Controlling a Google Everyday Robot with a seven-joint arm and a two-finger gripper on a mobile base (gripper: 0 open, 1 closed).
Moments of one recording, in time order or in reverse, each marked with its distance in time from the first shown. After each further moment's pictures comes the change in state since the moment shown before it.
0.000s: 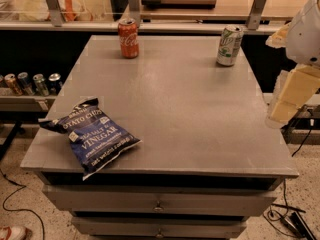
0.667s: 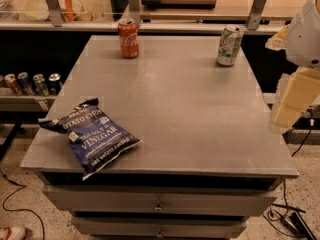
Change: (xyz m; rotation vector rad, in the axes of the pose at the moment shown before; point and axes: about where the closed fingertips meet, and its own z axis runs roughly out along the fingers) arm -0.001 0.011 -0.004 -0.017 0.037 -0.025
